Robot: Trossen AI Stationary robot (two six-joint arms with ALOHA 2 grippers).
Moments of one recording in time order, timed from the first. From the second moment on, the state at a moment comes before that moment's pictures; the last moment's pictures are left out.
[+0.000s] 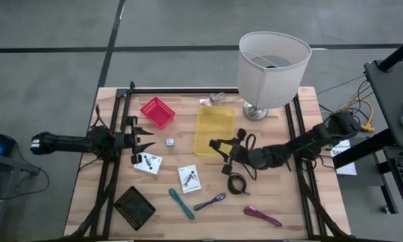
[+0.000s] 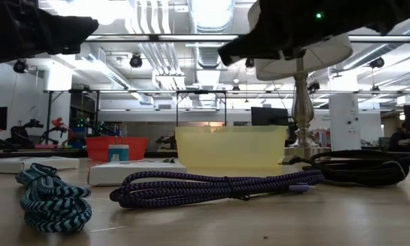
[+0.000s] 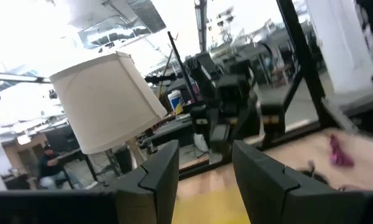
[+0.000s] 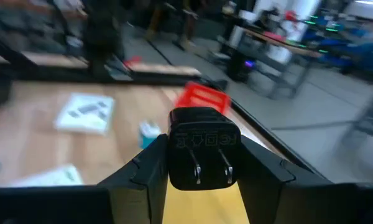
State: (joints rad) left arm 0.00 0.25 0.01 0.46 0.00 0.40; right arm 0.30 1.54 0.66 0.69 0.73 -0.06
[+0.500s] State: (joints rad) left arm 0.00 0.54 0.01 0.71 0.05 0.72; right arm 0.18 1.54 0.72 0.77 0.41 0.01
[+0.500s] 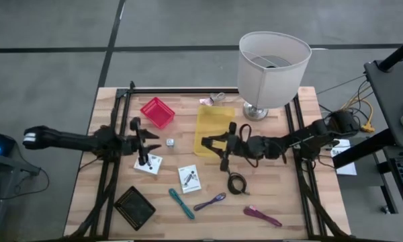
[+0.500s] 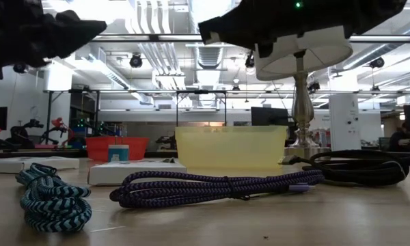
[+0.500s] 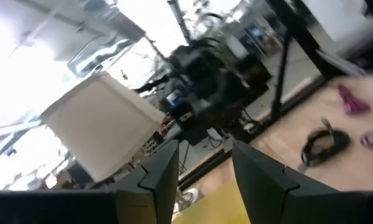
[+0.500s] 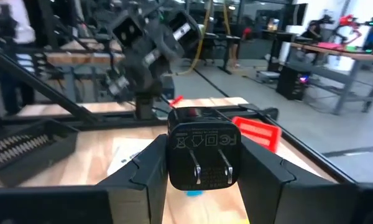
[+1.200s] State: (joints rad) left arm 0.00 1.21 0.30 1.09 0.05 1.12; right arm 0.17 1.54 0.79 0.75 0.33 0.03
